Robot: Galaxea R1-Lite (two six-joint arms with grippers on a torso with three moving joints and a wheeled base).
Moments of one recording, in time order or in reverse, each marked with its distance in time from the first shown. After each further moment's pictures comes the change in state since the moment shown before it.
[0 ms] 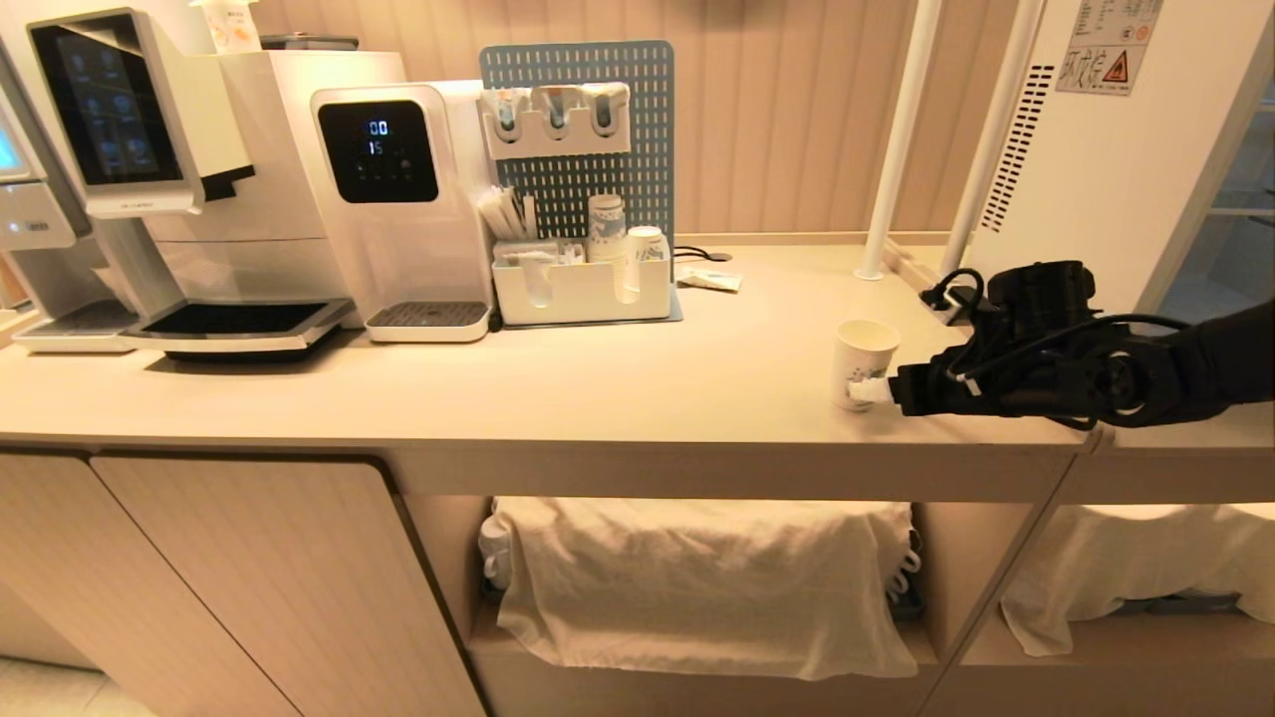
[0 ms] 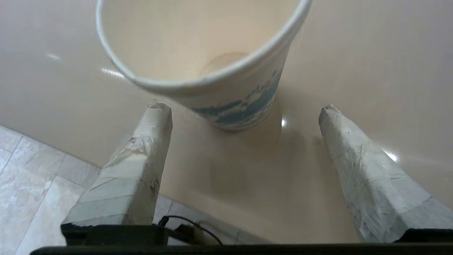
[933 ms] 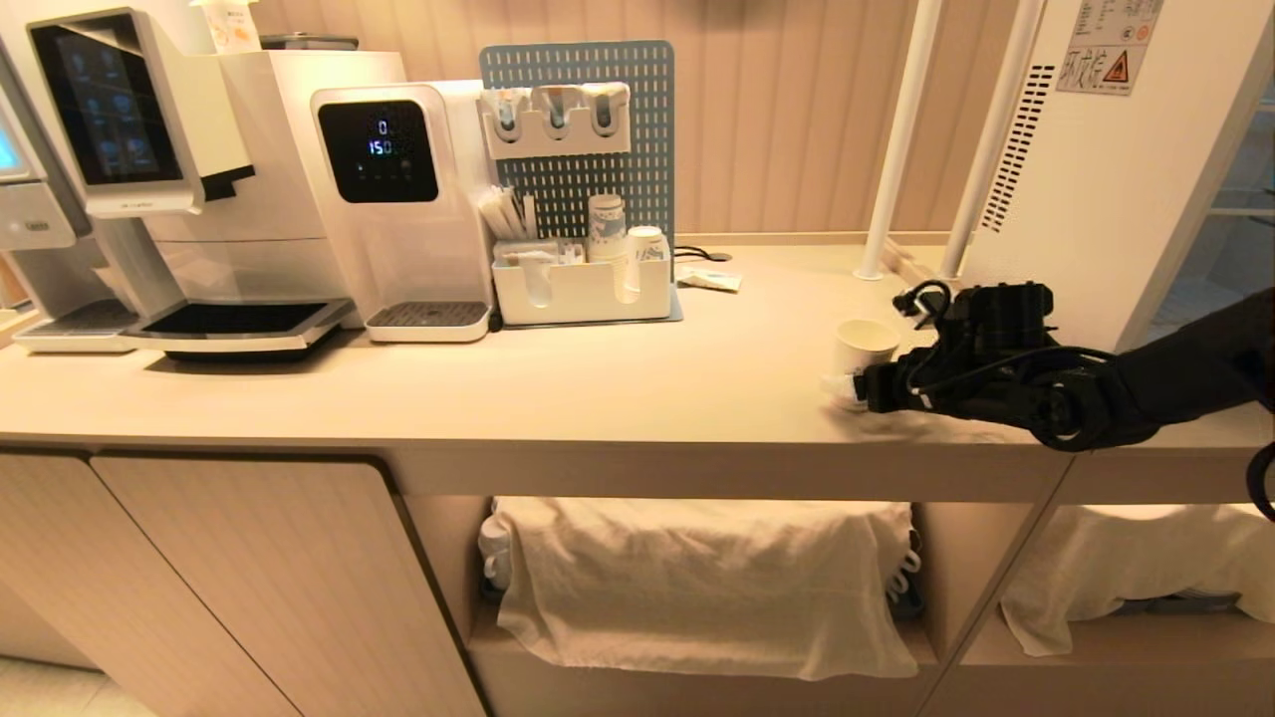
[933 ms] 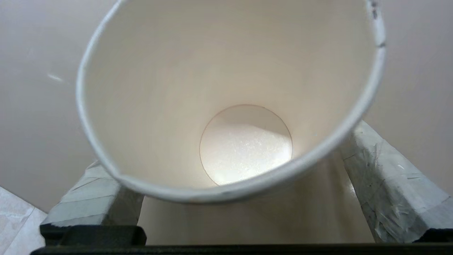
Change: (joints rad) left arm -0.001 0.000 0.000 0.000 0.000 0.000; right arm 0.029 0.119 -0.011 -0.241 0.001 0.000
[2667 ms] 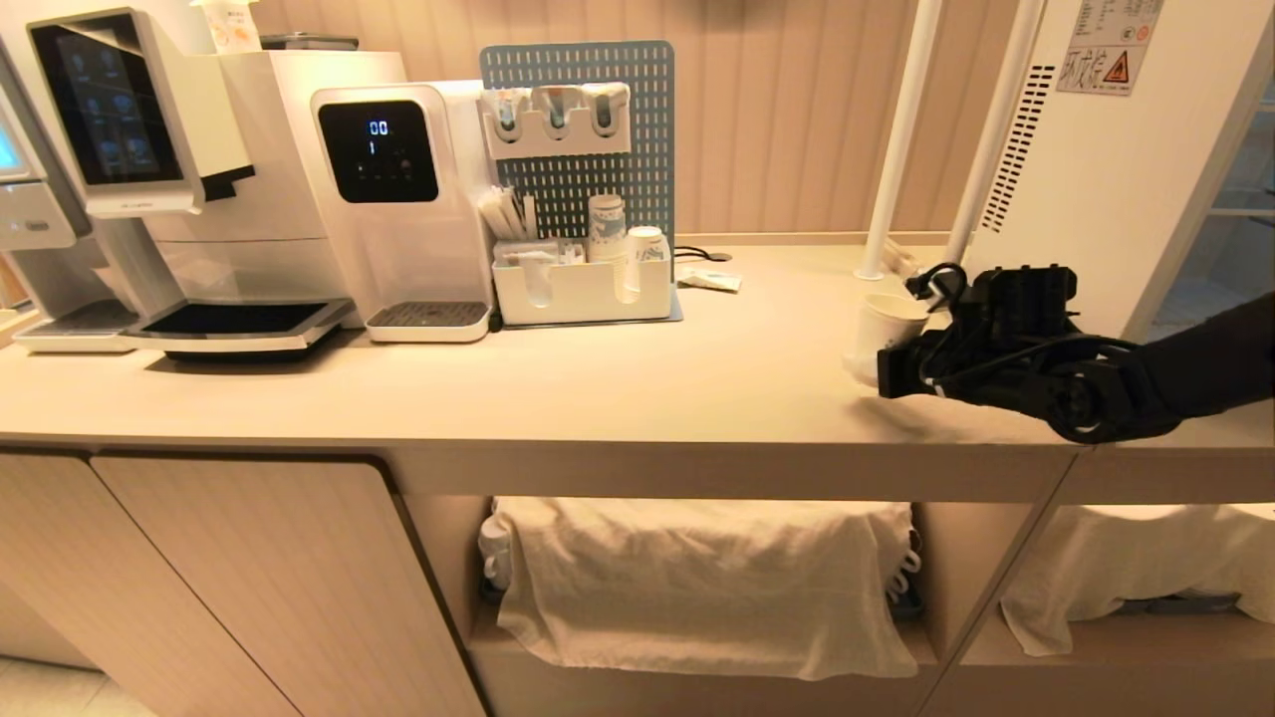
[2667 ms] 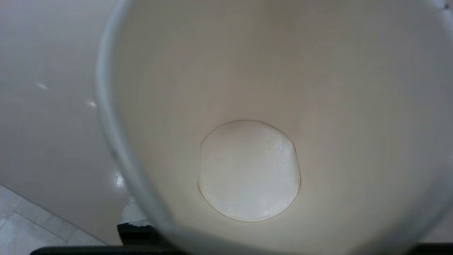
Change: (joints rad) left arm 0.000 0.000 0.000 0.000 0.000 0.000; right arm -0.015 -0.058 0.009 -0.009 -0.016 -0.053
